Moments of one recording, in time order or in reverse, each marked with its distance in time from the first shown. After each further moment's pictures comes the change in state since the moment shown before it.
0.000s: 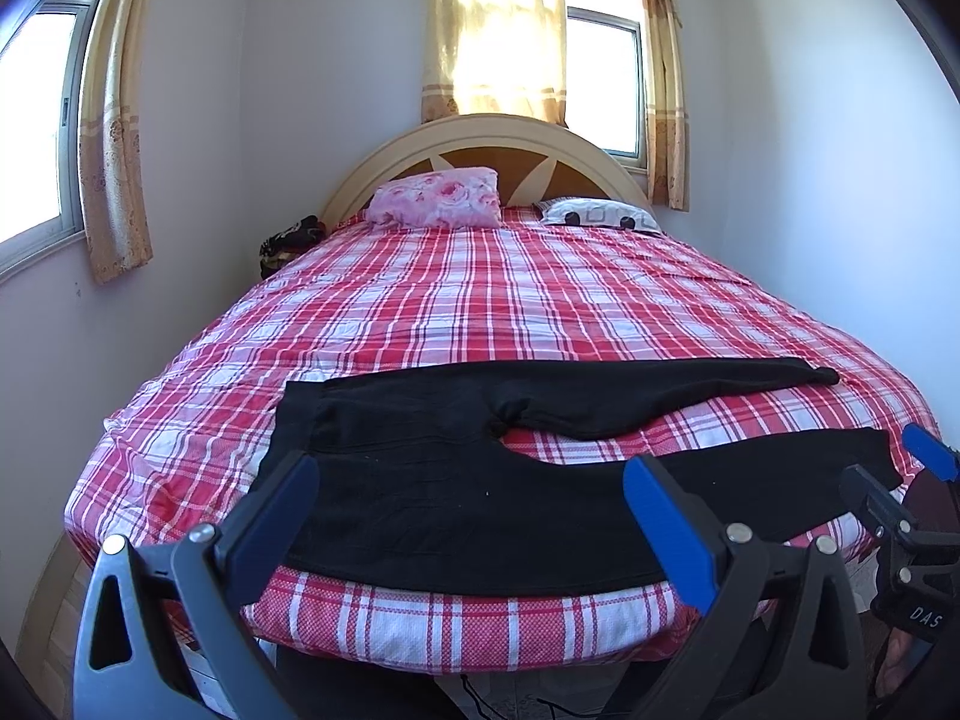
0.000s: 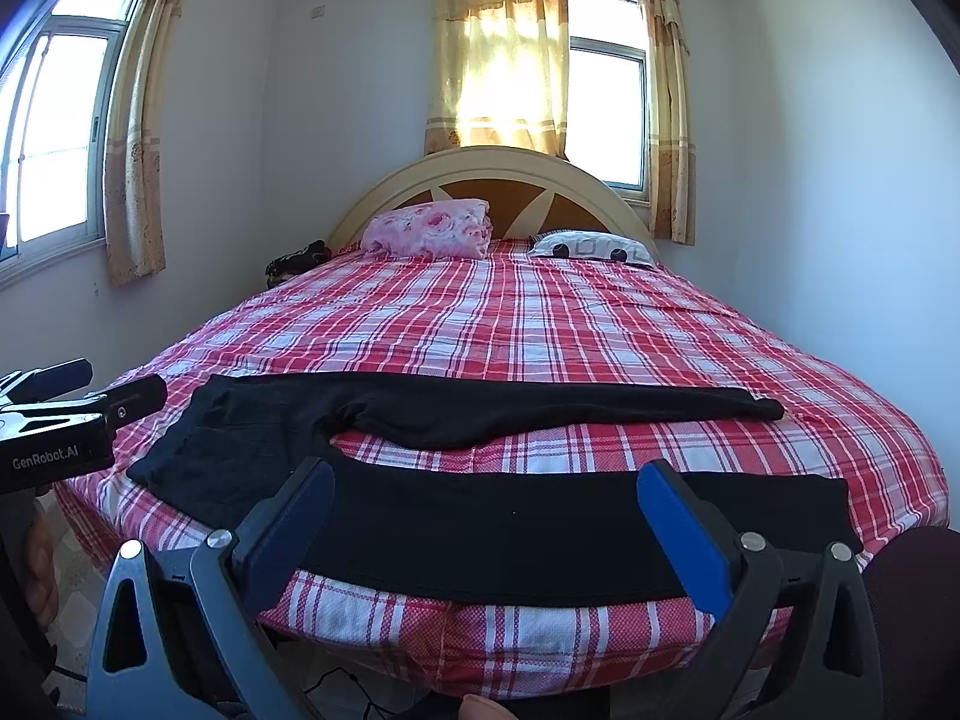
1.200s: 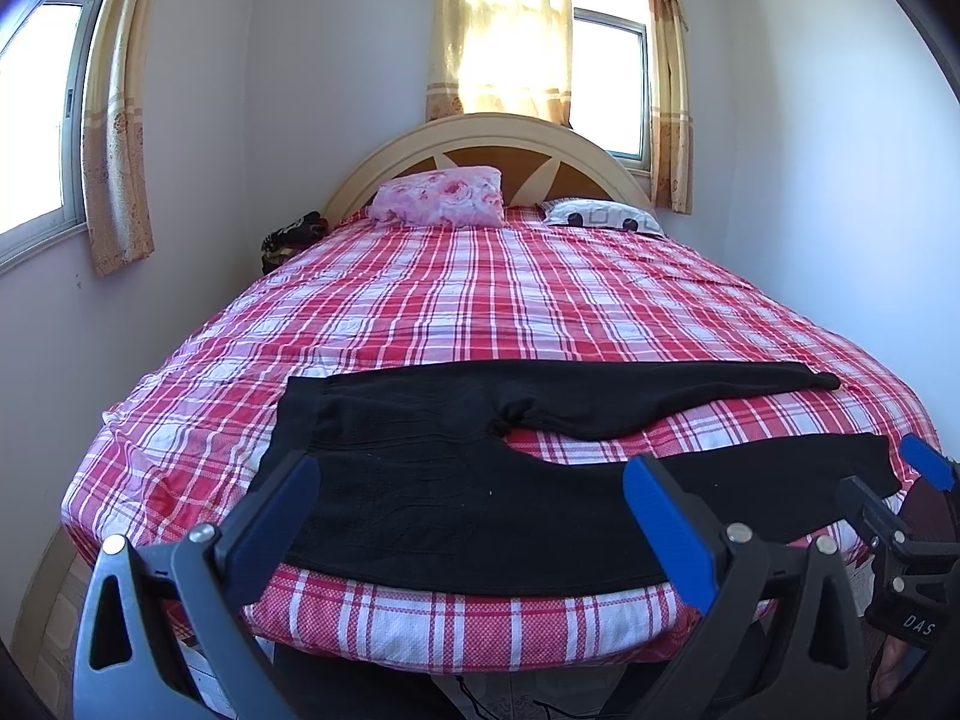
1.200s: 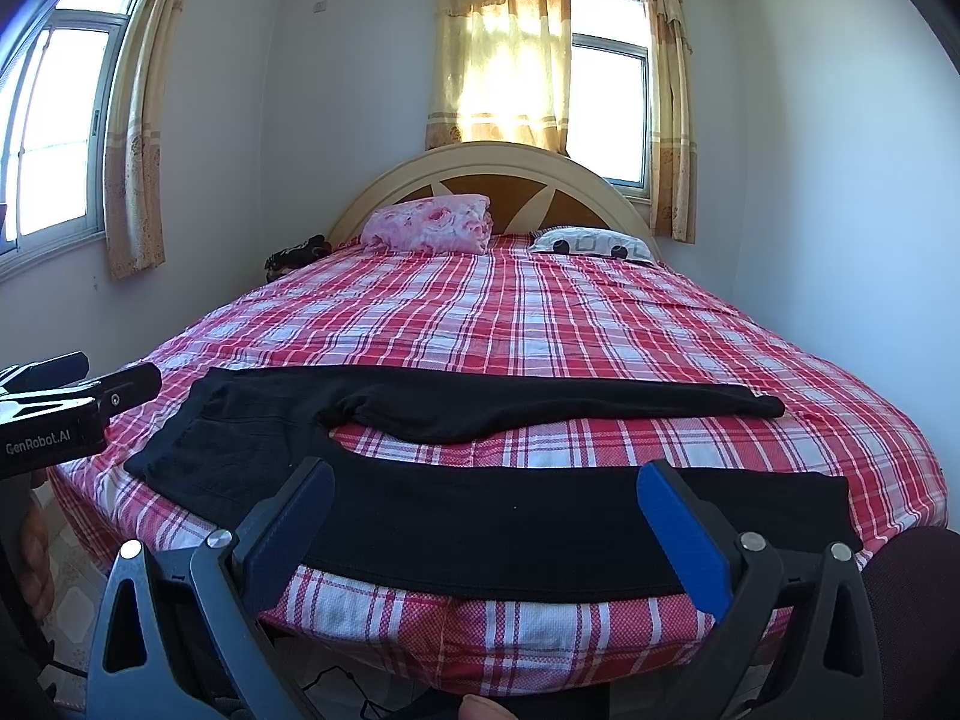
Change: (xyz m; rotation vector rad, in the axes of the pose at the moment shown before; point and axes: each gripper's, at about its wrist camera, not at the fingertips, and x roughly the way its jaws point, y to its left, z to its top) left arm 0.000 0.002 0.000 -0.008 0.000 0.001; right arm 0.002 0.001 -0.004 -0.006 0.009 -0.002
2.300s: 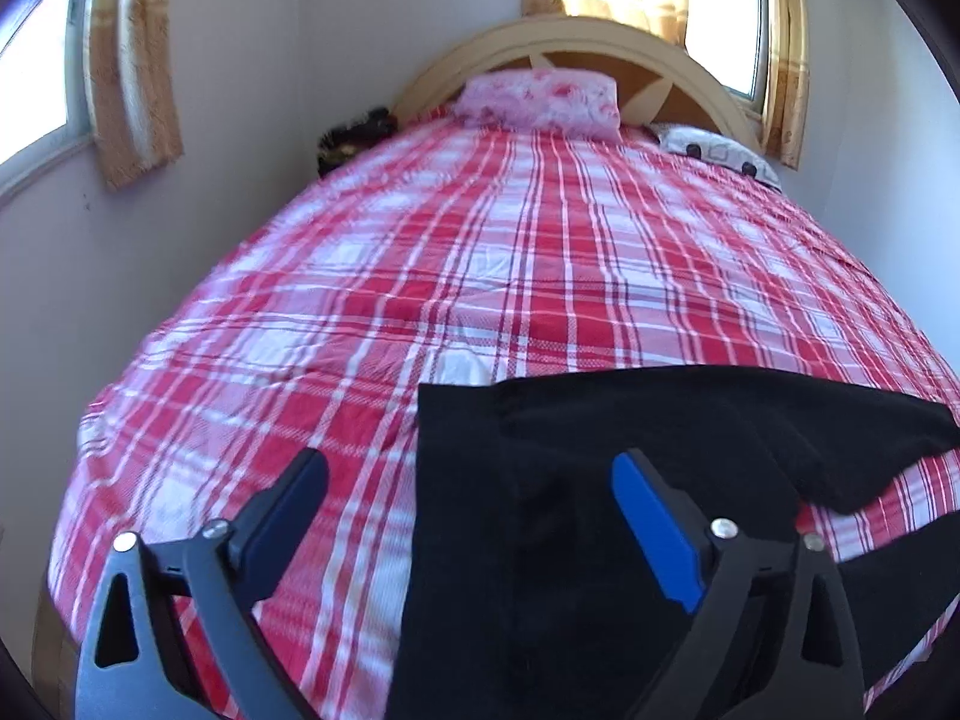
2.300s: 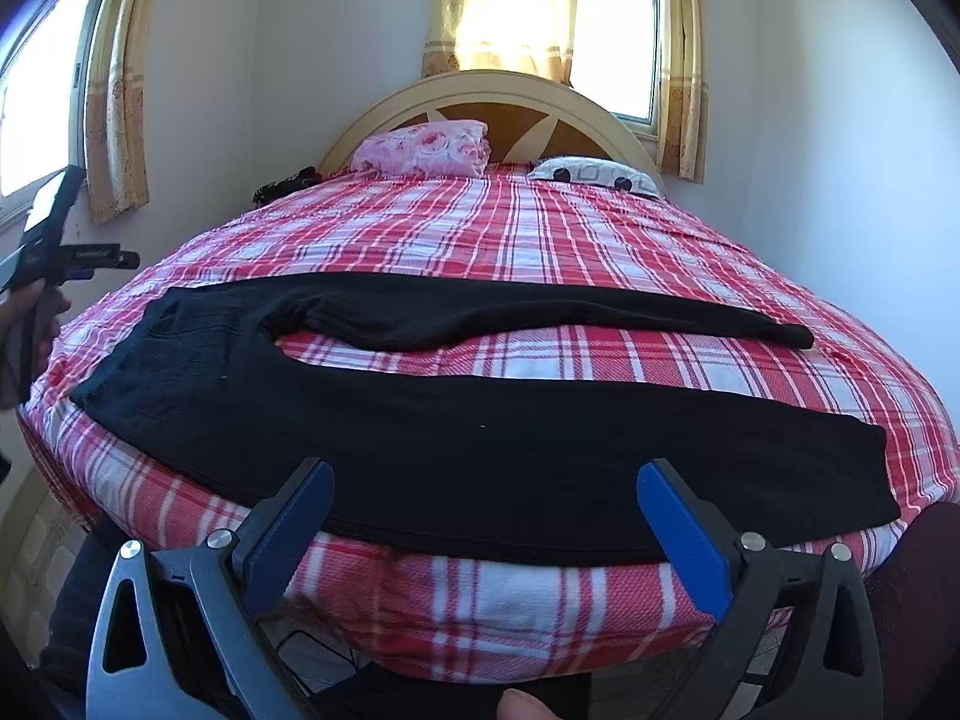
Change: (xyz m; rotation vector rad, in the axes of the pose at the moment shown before) left arm 0.233 0.178 0.049 -0.108 0.272 0.101; right arm 0.074 -0.029 -0.047 -0.024 0.170 -0.004
